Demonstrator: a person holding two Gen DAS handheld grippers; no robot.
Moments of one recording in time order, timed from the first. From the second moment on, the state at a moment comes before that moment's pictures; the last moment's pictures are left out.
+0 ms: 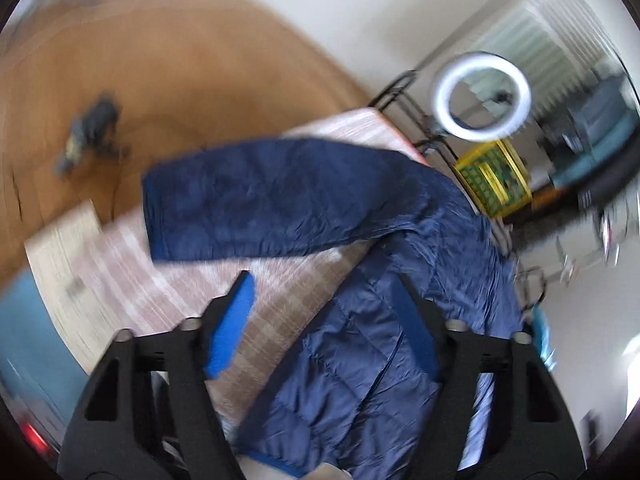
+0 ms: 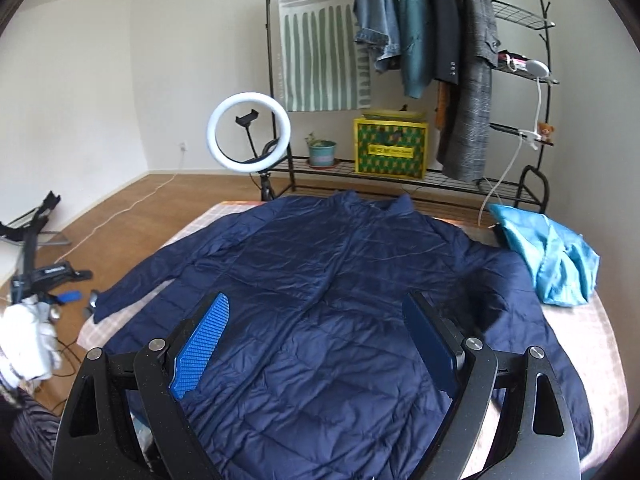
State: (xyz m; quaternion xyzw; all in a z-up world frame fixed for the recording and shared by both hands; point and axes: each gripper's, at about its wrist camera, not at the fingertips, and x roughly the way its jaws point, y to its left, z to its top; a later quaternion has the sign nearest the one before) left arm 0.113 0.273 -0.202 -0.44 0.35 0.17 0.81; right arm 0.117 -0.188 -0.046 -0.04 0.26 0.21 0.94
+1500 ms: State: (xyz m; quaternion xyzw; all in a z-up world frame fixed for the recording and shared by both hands) left arm 0.176 0.340 -0.252 -0.51 0.26 0.26 0.78; right arm 0.153 -0.204 -0.083 -0.02 0.33 0.18 0.93
